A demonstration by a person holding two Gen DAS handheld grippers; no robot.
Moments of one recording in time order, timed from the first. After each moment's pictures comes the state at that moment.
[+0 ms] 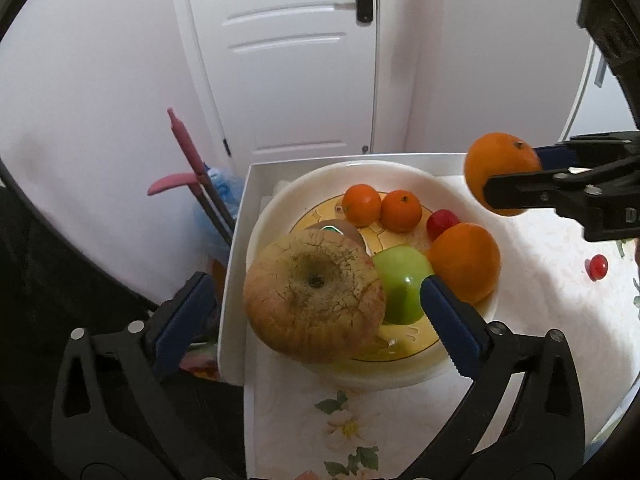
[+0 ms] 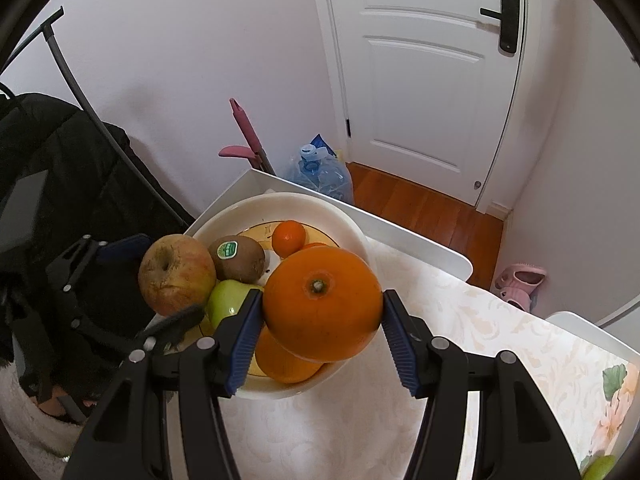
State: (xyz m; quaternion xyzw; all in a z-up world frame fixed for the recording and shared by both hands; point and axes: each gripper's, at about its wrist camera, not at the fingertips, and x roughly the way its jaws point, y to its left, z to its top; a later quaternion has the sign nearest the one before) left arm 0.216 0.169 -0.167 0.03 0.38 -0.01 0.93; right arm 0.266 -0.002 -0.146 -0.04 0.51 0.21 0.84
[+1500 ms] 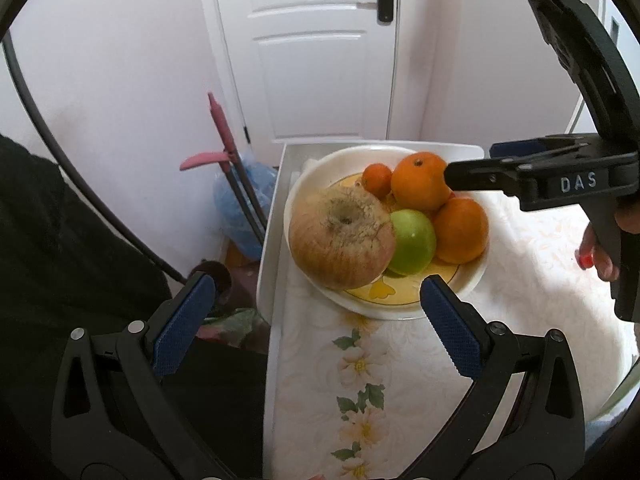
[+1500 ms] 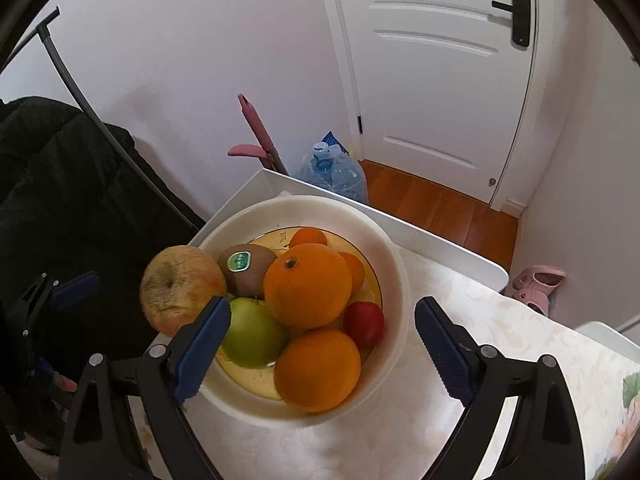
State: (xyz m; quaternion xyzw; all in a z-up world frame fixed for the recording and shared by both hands) left arm 0.170 0.184 -0.149 0.01 0.39 0.02 0.92; right arm 0.271 0.012 -0.154 -0.02 0.51 0.22 0.83
